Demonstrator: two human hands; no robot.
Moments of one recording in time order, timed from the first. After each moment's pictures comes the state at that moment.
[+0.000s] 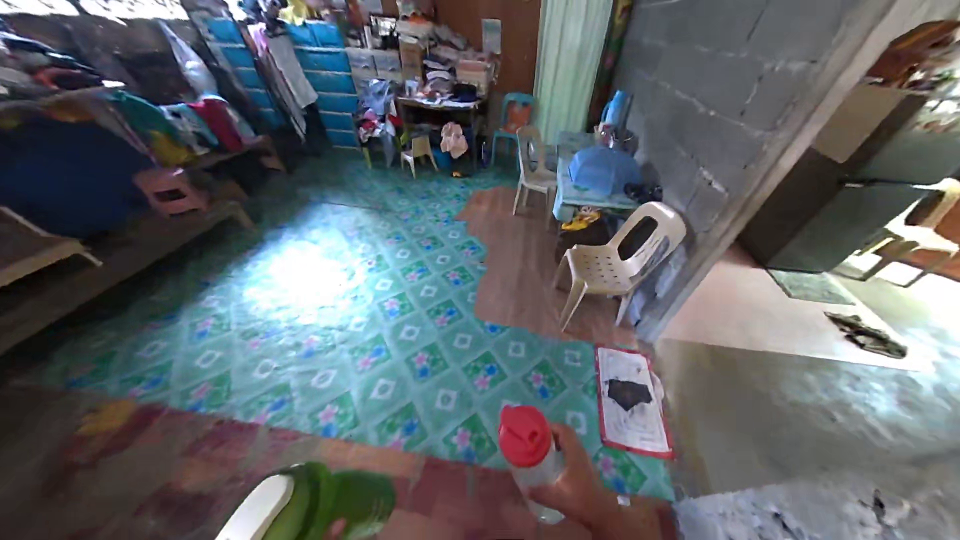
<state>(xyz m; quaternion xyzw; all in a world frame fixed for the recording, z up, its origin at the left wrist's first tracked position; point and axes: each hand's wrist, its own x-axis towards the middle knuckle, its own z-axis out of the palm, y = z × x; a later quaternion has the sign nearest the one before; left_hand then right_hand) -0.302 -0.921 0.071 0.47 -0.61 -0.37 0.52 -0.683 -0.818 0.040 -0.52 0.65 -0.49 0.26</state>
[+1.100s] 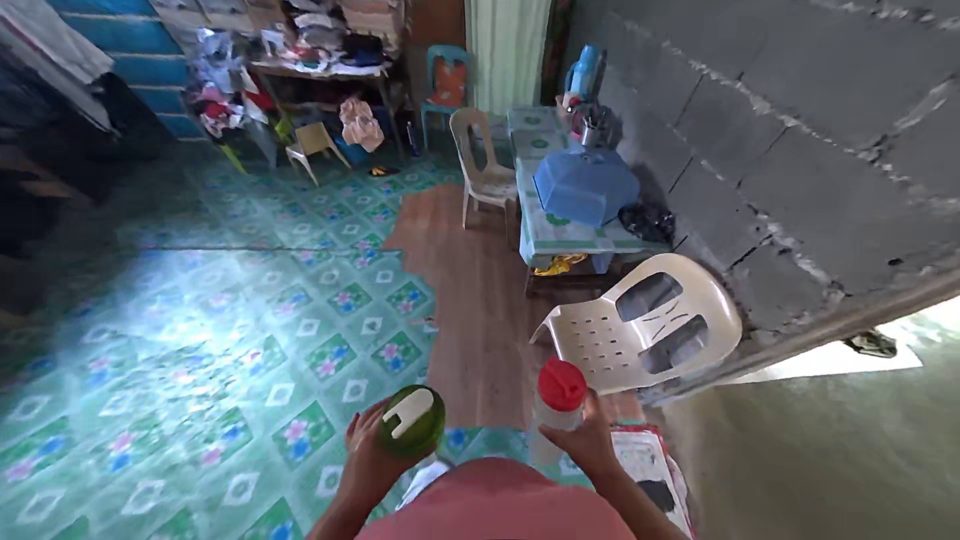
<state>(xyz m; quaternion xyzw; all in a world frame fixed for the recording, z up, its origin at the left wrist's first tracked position) -0.861 -1.597 0.033 0.40 -0.85 -0.29 0.20 -1.139 -1.382 0.022 -0.28 0.78 -0.53 0.18</state>
